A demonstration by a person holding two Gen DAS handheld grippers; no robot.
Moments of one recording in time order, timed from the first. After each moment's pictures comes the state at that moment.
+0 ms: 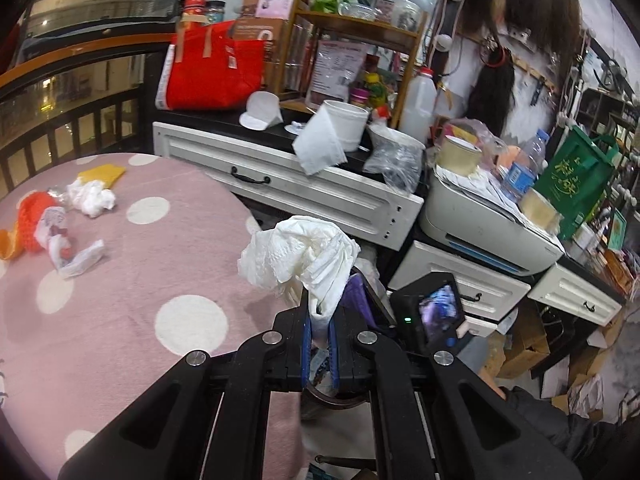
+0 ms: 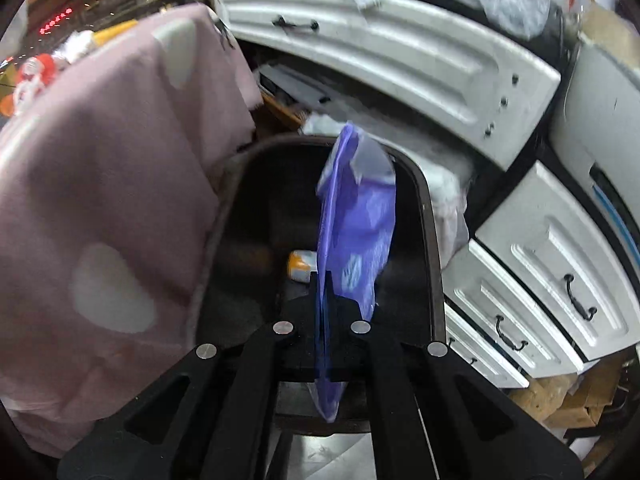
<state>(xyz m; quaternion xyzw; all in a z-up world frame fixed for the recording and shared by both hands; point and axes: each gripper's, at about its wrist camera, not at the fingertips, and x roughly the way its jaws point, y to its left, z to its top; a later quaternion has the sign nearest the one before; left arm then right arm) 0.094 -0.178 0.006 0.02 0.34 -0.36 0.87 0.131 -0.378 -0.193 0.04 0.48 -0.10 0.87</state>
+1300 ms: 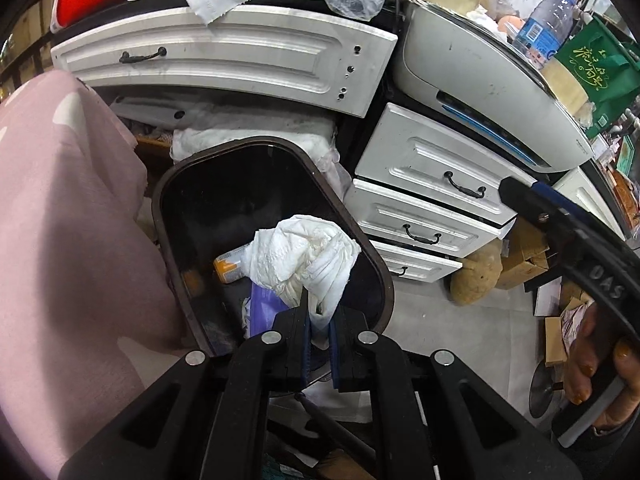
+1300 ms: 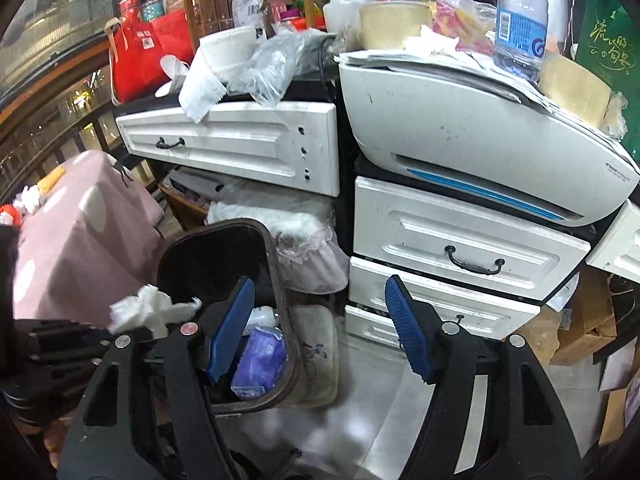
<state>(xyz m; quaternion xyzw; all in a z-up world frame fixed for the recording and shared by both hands) 0.110 -0.320 -0.127 0.12 0.50 -0.40 0.76 0.010 -0.469 -0.095 0.14 0.34 -0.25 0.89</state>
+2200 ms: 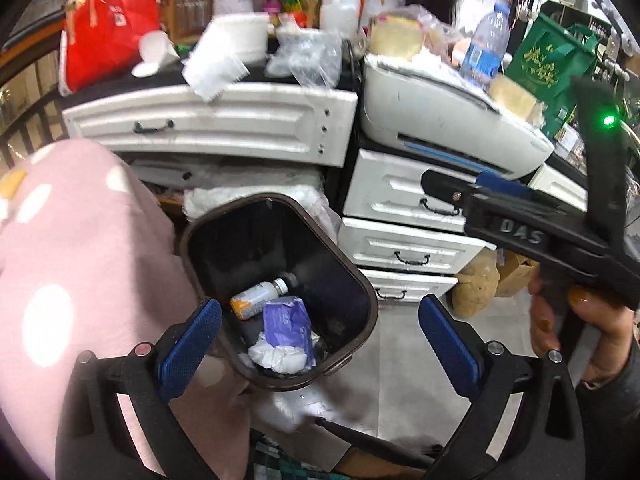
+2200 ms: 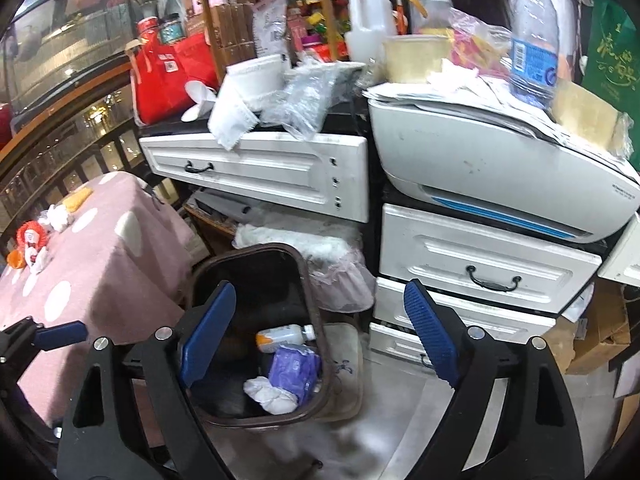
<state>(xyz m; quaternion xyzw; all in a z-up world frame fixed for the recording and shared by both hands) 0.068 -0.278 -0.062 0.13 0.39 -0.43 0.80 0.014 -0.449 -0.067 0.15 0.31 -0.22 0.91</state>
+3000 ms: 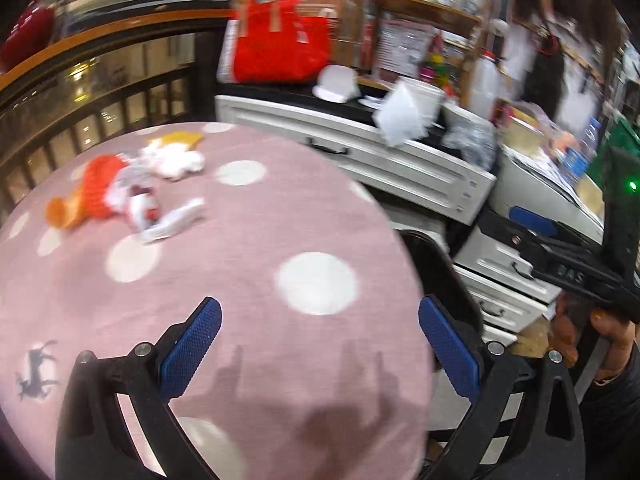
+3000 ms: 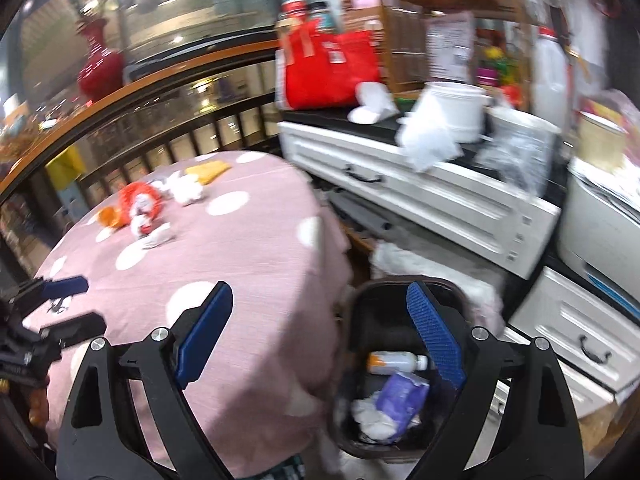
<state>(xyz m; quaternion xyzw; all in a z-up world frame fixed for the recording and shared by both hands) 0.126 -0.088 -0.016 0.05 0.37 -0.27 0.89 0.106 -0.302 -0.027 0.08 0.30 -0.01 0.95</state>
